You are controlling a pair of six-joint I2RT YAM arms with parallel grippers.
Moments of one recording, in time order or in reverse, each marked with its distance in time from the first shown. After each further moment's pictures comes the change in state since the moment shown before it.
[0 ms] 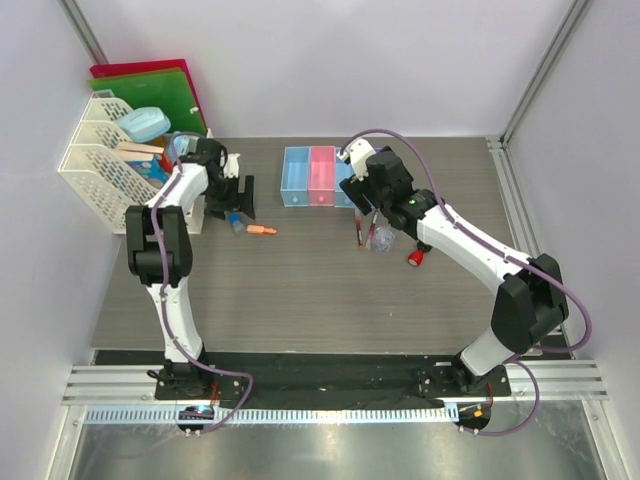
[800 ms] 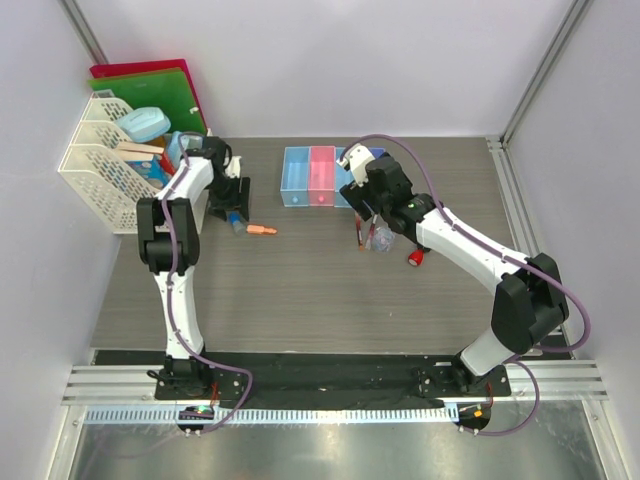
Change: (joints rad) left arm -0.004 0.164 0.185 -0.130 -0.072 -0.009; right arm 0.000 -0.002 -0.054 0.015 -0.020 0.002
